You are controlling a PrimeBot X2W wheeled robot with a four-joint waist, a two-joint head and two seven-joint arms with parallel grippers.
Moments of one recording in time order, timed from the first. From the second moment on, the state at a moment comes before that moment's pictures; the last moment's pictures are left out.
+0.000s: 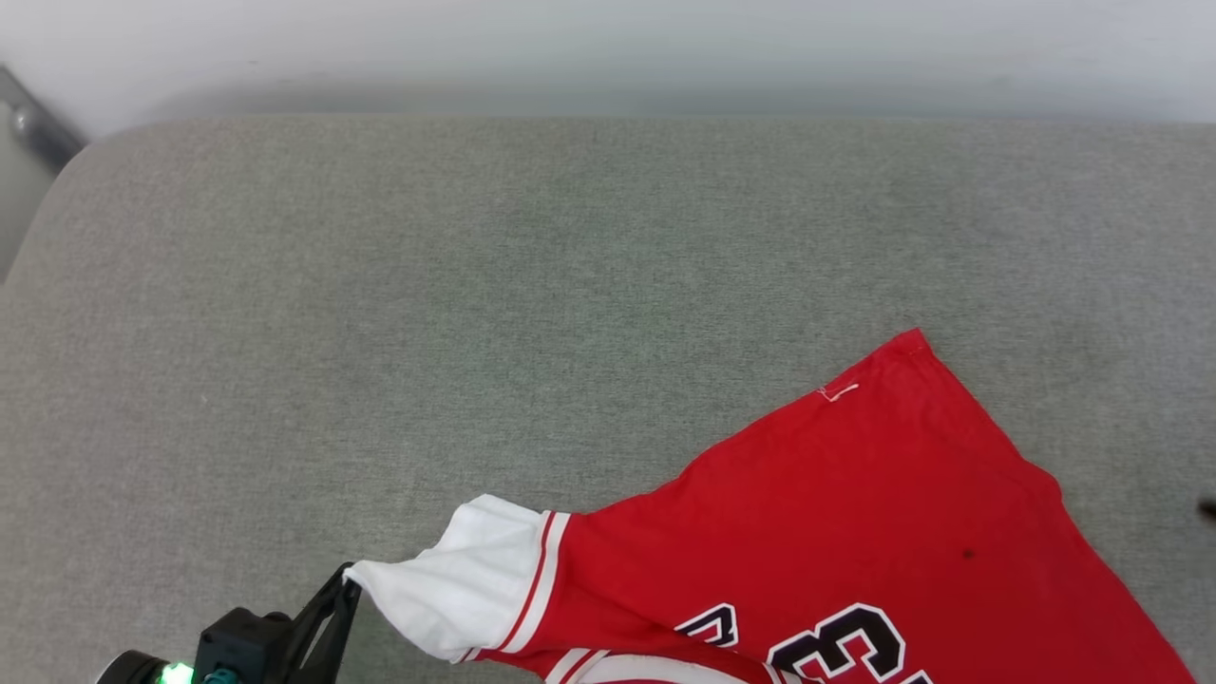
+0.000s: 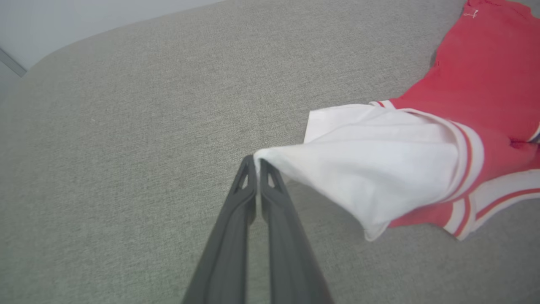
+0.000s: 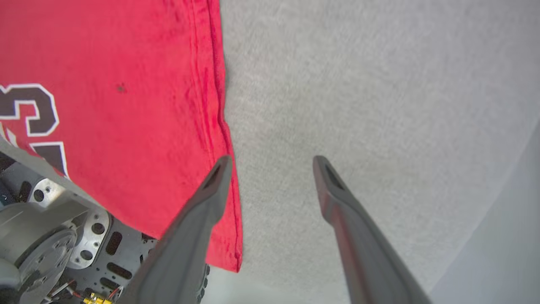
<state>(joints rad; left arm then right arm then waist) -0.09 0.87 -0.84 -0.10 -0.78 0.40 -0.26 -0.29 -1.22 0.55 -0.05 1.05 0.13 0.69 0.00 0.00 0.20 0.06</state>
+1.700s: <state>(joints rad) -0.30 0.74 -0.83 -0.01 -0.71 0.33 -0.25 -0.91 -0.86 0.87 0.14 0.95 0.13 0.69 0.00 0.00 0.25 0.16</state>
